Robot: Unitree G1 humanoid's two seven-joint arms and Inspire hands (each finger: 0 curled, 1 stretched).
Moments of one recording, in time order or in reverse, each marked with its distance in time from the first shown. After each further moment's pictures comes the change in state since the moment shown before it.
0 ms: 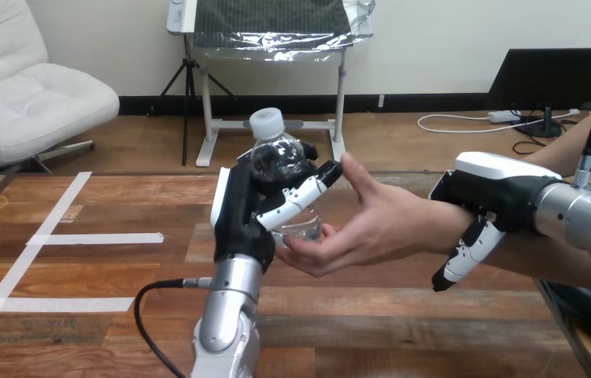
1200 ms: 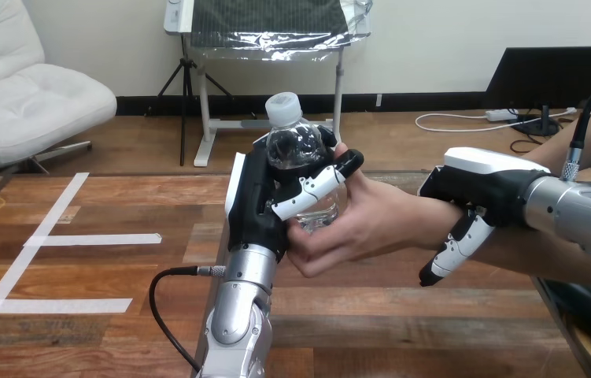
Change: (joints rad) left arm -0.040 -0.014 -0.041 0.044 -0.041 -0.072 -0.021; right arm -0.030 0.014 0.016 -0.016 -0.004 0.021 0.023
